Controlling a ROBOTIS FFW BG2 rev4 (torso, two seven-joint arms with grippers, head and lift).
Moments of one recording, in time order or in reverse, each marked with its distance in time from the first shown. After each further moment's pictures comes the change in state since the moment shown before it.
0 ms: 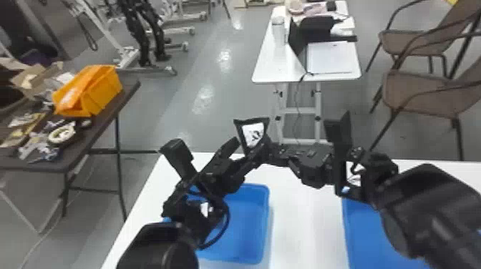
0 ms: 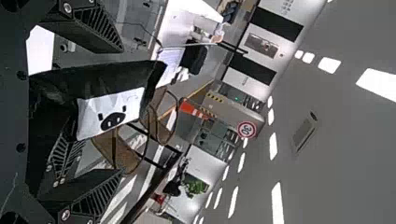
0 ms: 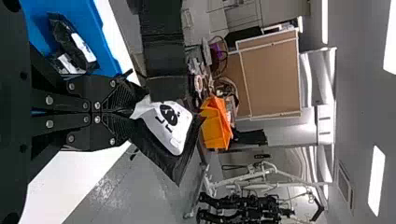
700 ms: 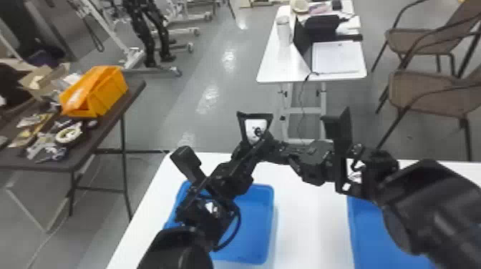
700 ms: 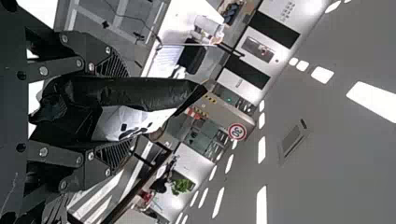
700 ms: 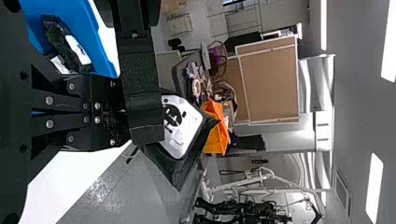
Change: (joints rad) left arm -0.014 -0.023 -0.020 0.091 0.032 -0.119 0.012; right arm -0.027 -0.002 0.040 0.015 -0.025 -0.006 -0.003
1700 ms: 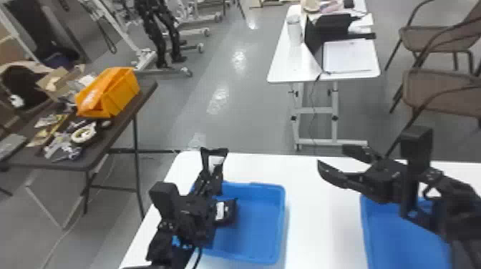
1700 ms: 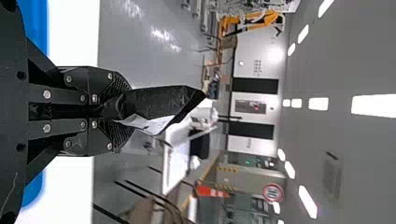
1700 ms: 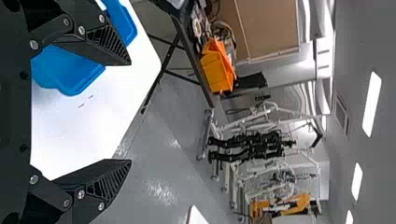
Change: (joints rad) left arm 0.157 -0.026 0.224 0.023 -0.490 -0.167 0.042; right arm 0.259 0.040 -0.359 -0.142 0.163 0.070 -0.015
